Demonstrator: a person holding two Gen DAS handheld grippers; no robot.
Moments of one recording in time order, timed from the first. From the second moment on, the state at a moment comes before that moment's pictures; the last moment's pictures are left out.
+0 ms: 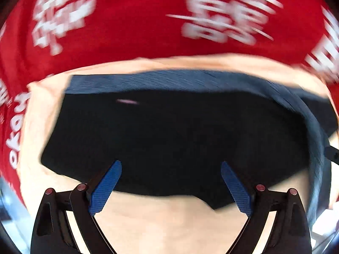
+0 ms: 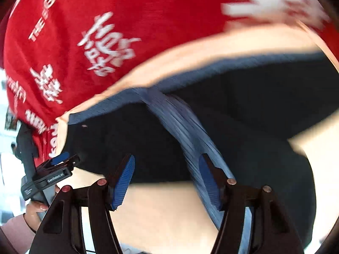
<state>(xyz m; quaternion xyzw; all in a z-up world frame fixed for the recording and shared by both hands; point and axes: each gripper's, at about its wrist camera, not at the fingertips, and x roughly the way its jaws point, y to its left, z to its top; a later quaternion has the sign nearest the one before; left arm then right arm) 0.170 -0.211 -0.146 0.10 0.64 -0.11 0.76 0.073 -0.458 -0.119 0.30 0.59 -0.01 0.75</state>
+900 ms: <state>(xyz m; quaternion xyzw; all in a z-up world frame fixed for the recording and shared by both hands) 0.044 -0.421 -0.177 0.08 0.67 -0.34 0.66 -0.181 -0.500 -0.183 0.52 0.51 -0.09 0.68</state>
